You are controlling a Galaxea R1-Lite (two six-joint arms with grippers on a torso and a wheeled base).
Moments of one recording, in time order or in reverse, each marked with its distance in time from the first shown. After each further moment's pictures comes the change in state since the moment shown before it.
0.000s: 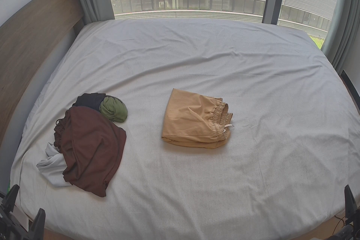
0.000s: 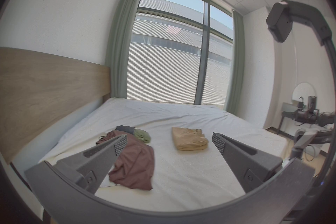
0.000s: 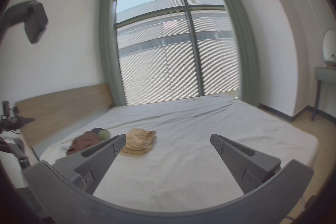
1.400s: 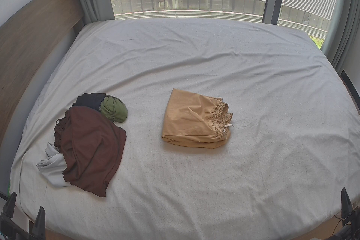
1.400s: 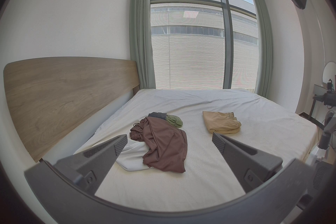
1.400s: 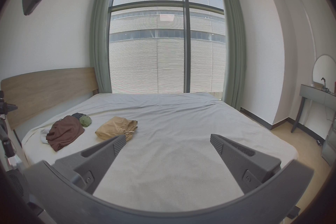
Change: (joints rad) left arm 0.089 -0.073 0.000 0.192 0.168 0.086; right arm 0.000 -0.007 0.000 0.085 -0.122 -0.123
